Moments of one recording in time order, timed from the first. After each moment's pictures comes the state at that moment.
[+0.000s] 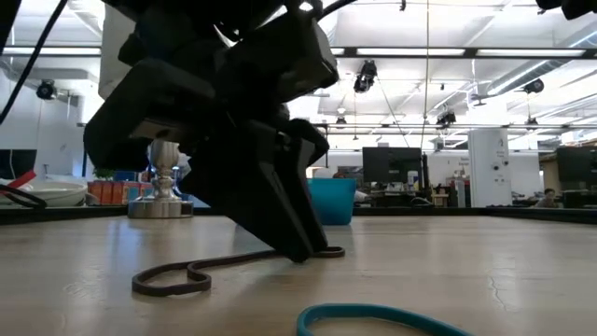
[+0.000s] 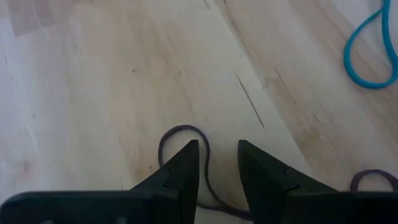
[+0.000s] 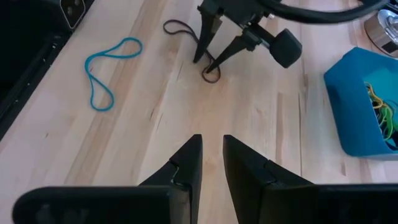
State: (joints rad) left arm -0.35 2.00 1.19 -0.06 0.01 0.06; right arm 0.87 1.41 0.98 -0.59 0.61 0.40
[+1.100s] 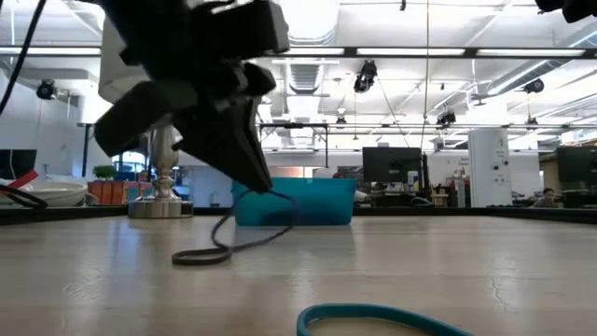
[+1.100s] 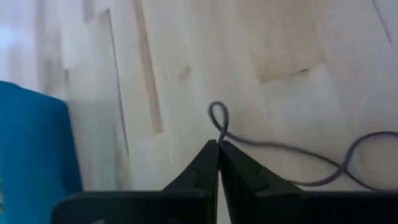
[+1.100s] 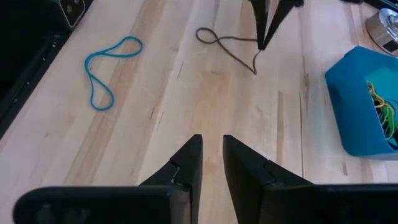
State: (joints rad) left arm -0.42 1.85 1.19 -0.40 -0.47 0.00; right arm 0.87 1.41 0.98 -0.58 0.61 0.40
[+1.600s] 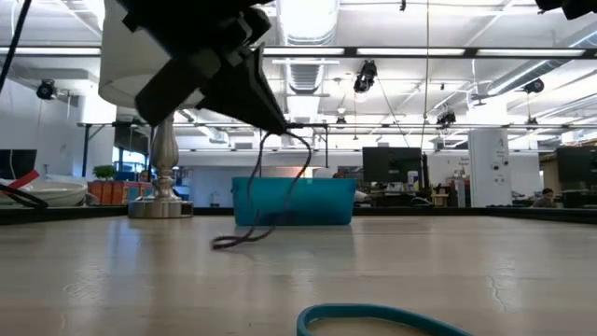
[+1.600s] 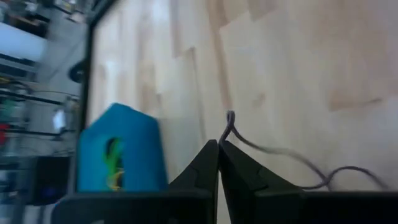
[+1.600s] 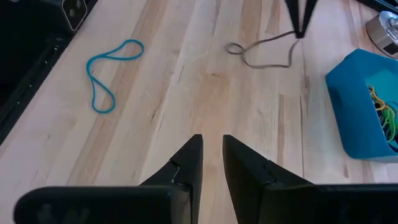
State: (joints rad) left arm -0.47 1.80 1.21 -0.39 -0.76 0.08; right arm 0.87 1.41 0.98 -0.57 0.61 0.39
